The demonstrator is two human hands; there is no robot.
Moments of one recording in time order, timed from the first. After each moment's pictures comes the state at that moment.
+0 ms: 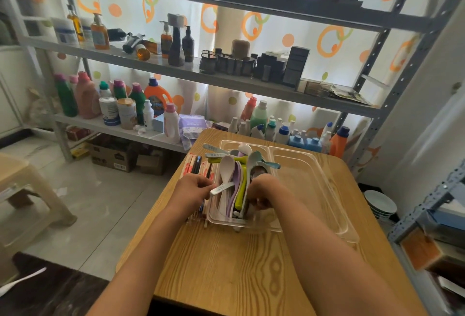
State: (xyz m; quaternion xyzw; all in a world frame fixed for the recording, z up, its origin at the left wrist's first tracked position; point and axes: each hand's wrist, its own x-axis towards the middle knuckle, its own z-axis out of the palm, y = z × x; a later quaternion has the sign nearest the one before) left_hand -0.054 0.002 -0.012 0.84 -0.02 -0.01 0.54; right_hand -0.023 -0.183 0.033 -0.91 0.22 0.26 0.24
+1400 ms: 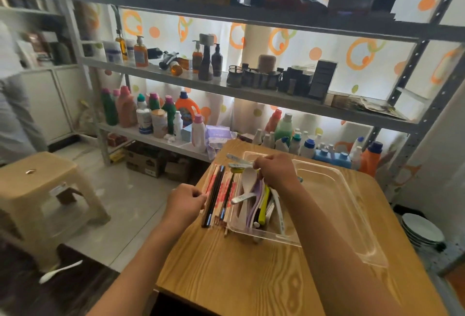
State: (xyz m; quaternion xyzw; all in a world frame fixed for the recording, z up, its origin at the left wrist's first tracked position) left_hand -0.080 0.044 -0.006 0.90 0.10 0.09 0.43; right_hand -0.034 -0.151 0.079 -0.88 0.07 -0.06 0.46
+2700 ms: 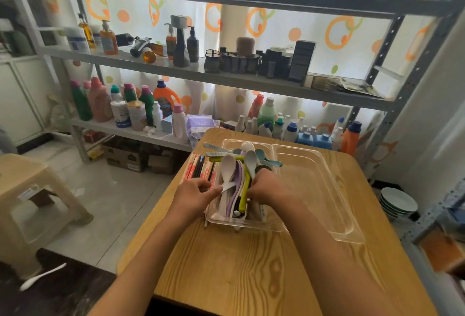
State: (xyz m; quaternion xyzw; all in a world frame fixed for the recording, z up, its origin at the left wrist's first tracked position) left_hand -0.073 -0.011 -0.007 0.88 0.00 0.05 0.47; right_hand -0.039 -0.198 0.019 -0.97 0.03 0.08 0.23
